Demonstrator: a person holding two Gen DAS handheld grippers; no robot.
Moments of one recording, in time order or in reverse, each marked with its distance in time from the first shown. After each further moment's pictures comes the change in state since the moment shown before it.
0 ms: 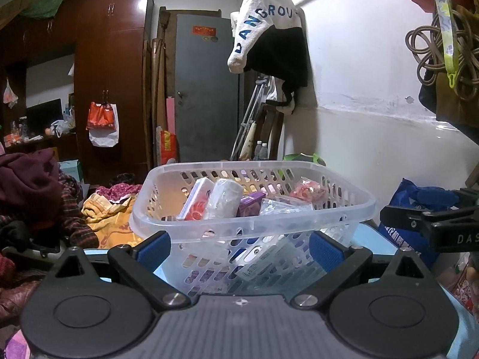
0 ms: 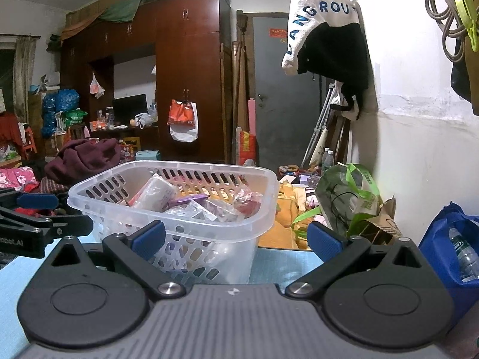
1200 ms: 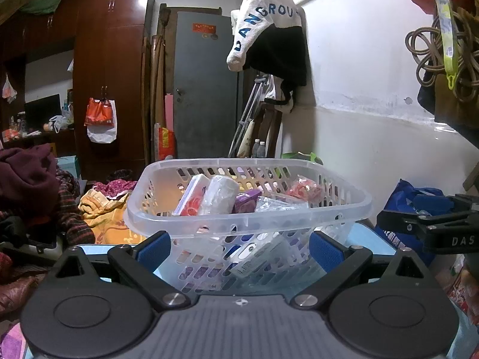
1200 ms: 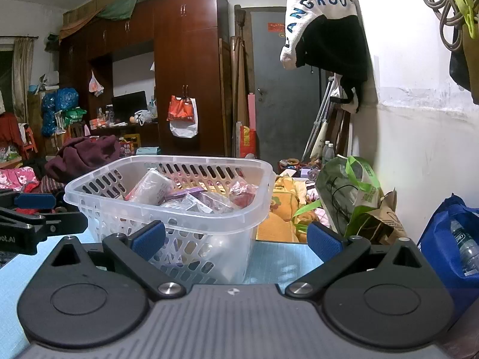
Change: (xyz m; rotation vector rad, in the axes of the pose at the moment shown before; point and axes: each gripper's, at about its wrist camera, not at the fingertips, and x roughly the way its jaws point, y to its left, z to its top) left arm 0.001 -0.003 -0.001 -0.019 0.007 -0.010; right arm 0.004 -0.010 -0.004 0.013 0.021 0.011
